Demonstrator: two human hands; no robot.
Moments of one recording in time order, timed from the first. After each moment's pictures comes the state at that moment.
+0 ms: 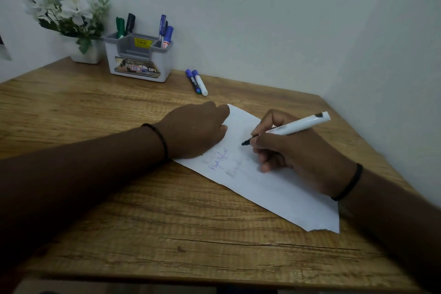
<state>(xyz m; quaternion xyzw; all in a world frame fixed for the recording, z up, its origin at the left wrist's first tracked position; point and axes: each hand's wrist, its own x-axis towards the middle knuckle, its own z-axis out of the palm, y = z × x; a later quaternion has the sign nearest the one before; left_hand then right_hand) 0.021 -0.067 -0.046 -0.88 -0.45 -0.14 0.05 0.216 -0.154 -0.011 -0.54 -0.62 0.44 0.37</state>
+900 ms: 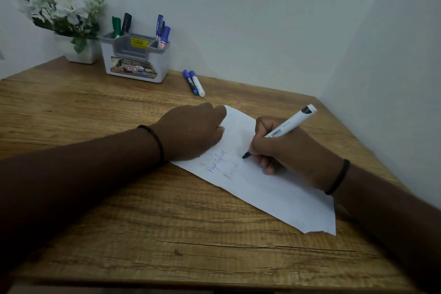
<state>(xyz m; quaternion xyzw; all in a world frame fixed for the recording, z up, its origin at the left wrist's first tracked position) 0.024 -0.071 -0.042 -0.87 -0.46 -0.14 0.05 0.212 -0.145 -0.012 -0.58 -0.63 0.39 0.33</state>
